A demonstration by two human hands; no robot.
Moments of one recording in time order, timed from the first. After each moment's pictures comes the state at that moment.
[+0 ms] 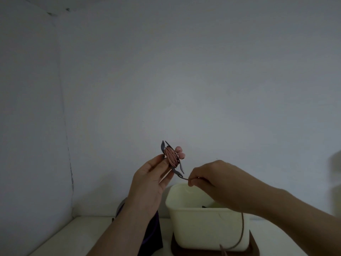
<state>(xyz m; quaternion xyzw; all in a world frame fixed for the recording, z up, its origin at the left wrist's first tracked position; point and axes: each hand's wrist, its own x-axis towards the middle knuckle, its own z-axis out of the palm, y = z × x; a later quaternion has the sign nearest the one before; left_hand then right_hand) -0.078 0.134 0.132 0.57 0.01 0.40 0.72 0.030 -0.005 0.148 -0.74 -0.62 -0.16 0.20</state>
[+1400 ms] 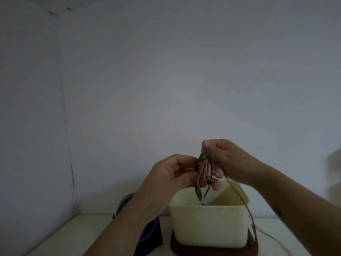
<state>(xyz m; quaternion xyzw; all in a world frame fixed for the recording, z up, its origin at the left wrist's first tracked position) -0.079 0.122 0.131 0.74 -0.09 0.31 0.59 0.057 -0.002 0.167 -0.50 -0.62 0.17 0.58</state>
